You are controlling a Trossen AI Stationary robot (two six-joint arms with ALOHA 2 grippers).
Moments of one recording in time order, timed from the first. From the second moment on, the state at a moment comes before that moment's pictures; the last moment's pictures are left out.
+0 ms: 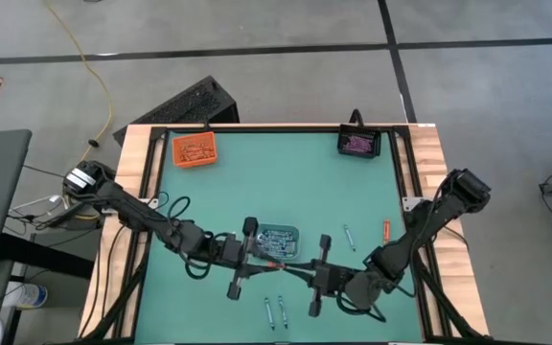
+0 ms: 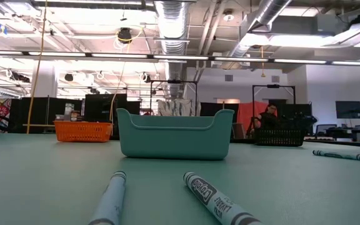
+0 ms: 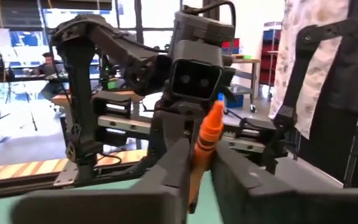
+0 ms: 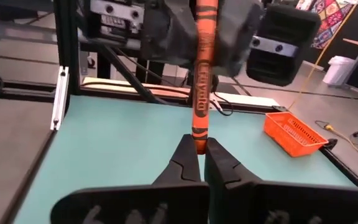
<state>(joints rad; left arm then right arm) -0.47 1.51 0.90 0.82 -0.26 0.06 0.69 1.66 1.18 0.22 0.91 0.03</state>
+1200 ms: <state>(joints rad) -0.30 1.17 0.90 -0.48 -0.65 -0.05 0.69 1.77 1.17 0.00 0.67 0.23</state>
